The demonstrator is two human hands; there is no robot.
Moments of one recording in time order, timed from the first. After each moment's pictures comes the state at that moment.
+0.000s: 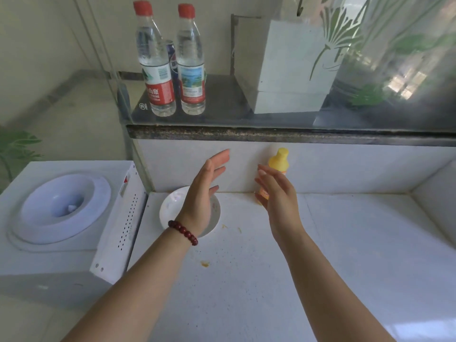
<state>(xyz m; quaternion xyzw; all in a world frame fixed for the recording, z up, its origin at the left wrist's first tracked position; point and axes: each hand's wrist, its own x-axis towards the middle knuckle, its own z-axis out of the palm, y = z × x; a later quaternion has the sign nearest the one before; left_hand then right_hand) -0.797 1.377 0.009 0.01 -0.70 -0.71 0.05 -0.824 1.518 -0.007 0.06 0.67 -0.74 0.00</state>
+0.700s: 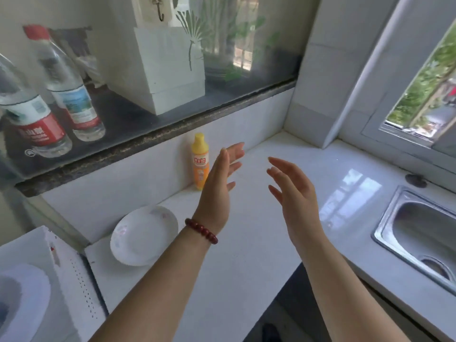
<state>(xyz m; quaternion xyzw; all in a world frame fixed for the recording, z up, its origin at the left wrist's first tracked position) -0.742 1.409 0.048 -0.24 -0.65 -0.70 -0.17 -0.669 1.514 0.031 0.19 0.65 -0.66 -0.32</state>
